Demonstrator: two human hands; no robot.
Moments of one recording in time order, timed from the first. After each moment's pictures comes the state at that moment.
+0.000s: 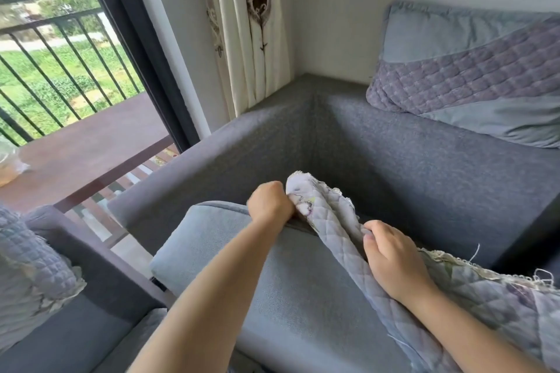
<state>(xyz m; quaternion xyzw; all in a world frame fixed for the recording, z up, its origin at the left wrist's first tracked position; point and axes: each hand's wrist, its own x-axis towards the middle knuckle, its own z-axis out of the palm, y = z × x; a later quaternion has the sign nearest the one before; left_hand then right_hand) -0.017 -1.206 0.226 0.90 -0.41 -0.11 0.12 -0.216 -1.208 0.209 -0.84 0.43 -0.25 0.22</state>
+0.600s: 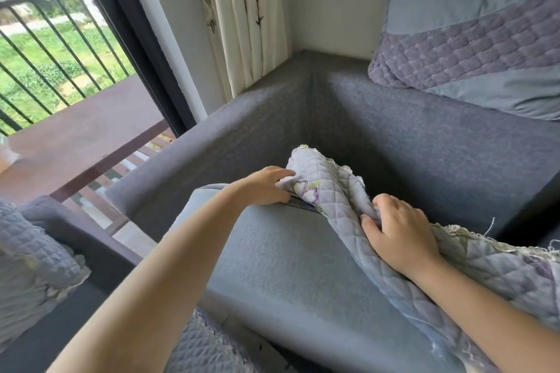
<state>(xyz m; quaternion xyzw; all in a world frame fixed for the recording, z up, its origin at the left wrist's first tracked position) 0.028 -1.194 0.239 0.77 -0.56 -0.31 0.03 -0.207 -1.214 0.198 -0.86 0.43 -0.29 0.03</state>
